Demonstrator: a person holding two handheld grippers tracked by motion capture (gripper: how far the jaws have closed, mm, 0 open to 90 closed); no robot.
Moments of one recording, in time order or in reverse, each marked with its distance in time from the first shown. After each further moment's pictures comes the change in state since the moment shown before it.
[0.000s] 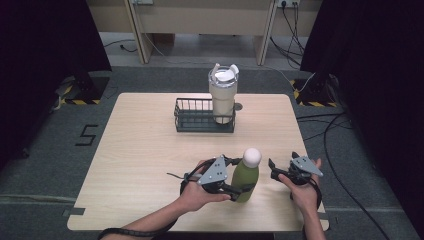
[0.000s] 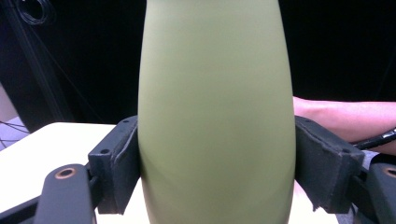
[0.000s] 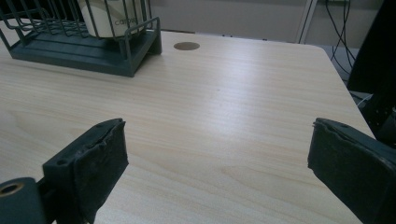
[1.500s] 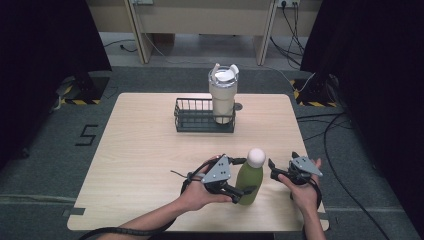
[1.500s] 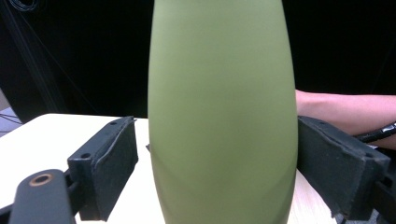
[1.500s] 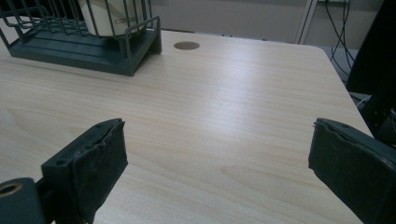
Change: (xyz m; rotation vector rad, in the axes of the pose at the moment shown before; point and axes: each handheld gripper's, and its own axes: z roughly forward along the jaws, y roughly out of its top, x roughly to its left) left arm 0.000 -0.001 0.010 0.041 -0.023 -0.017; right arm 0.001 0.000 0.000 0.001 -0.003 -0.007
